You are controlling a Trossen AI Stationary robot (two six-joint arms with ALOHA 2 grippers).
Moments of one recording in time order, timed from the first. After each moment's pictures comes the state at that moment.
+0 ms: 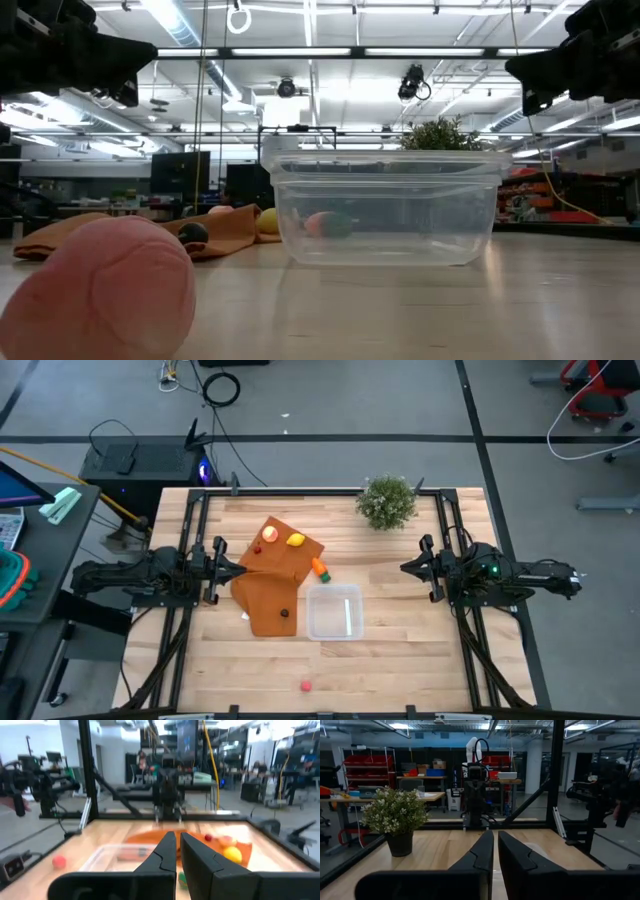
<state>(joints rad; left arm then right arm) 0.01 0.01 0.01 0.17 0.02 -0.02 -0.07 0.02 0.03 0.11 -0.13 0.01</state>
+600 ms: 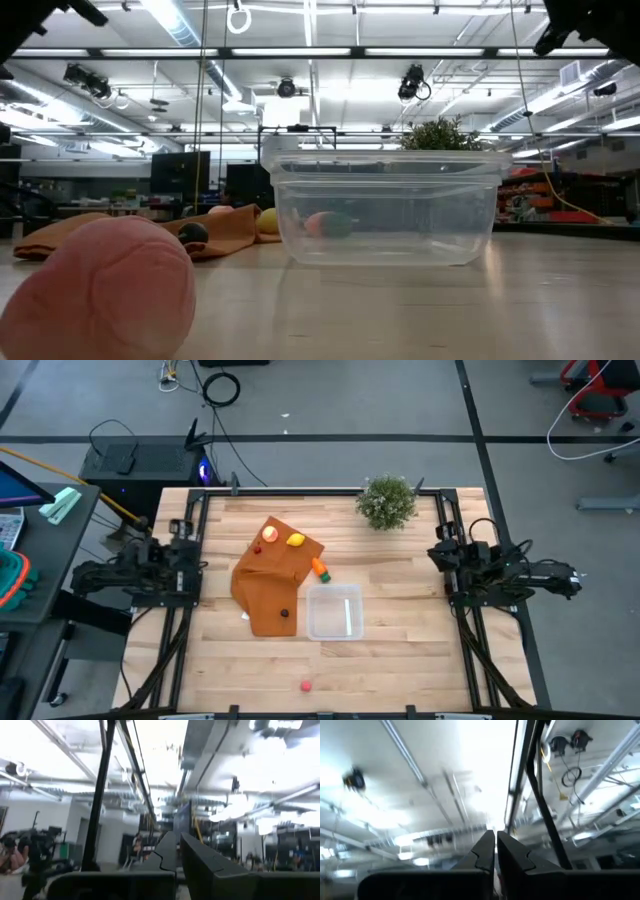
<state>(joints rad) 0.01 0.01 0.01 0.90 0.02 0.15 -0.07 0.02 0.03 0.60 -0.13 -0.03</state>
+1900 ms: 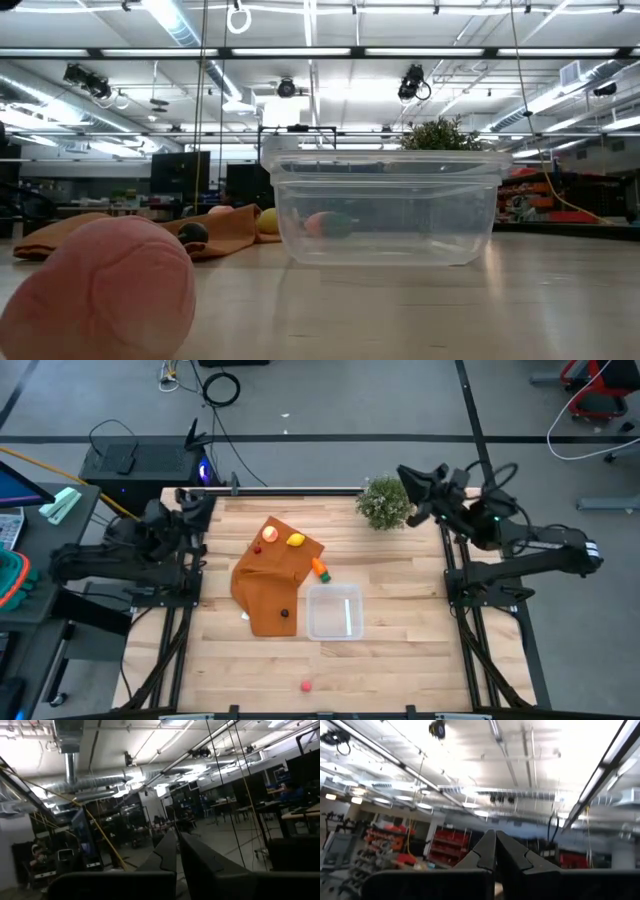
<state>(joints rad) 0.01 0.51 0.52 0.64 -0.43 0.01 -0.13 0.88 0.92 0.39 0.43 0.11</state>
